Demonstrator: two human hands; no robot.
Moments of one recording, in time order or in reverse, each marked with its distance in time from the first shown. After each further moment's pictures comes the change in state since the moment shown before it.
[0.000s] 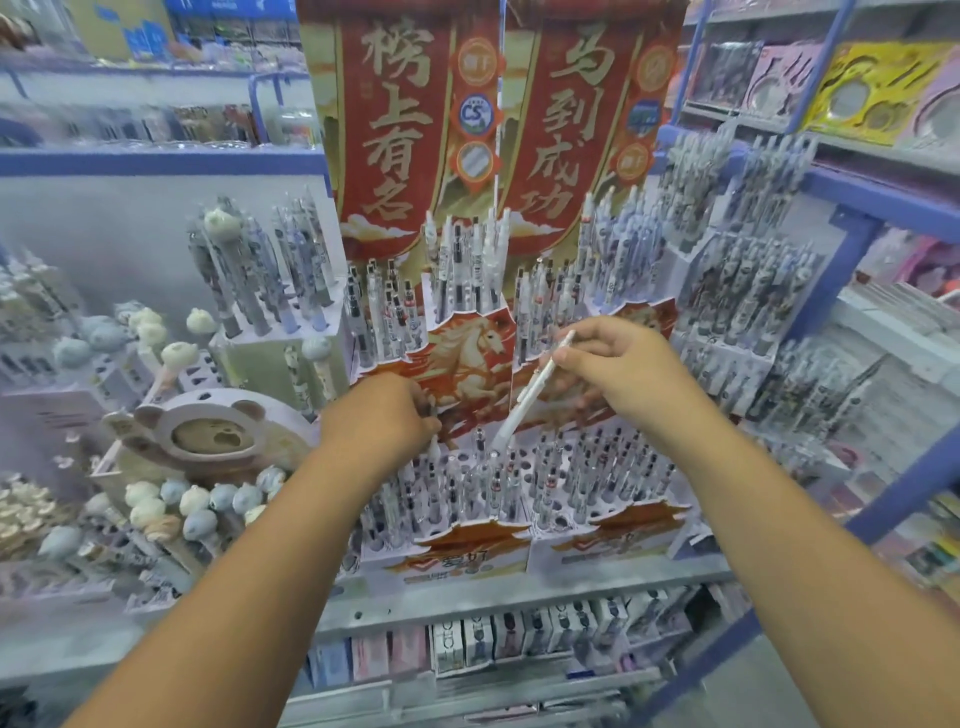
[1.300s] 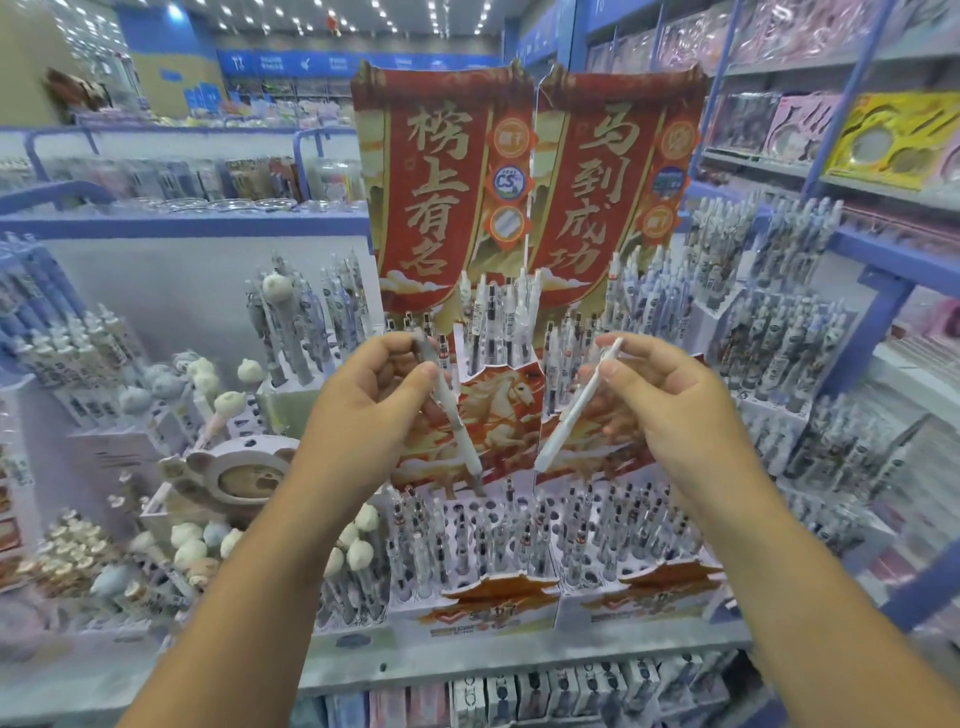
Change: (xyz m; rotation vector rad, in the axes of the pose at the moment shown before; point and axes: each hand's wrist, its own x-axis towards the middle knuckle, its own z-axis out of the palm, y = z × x) left_hand -0.038 -0.013 -0.057 -1.148 0.286 0.216; right_hand -0.020 -0.032 0.011 0.263 0.175 -0.129
